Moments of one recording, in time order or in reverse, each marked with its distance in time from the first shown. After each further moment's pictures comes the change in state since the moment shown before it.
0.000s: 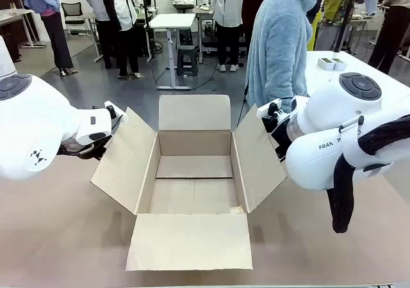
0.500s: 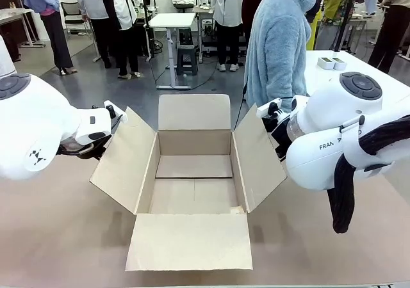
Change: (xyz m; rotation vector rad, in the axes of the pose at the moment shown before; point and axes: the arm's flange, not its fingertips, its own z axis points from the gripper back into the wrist) left arm 0.000 0.000 0.000 0.000 0.000 0.000; right arm 0.000 0.000 0.000 0.000 0.000 0.001
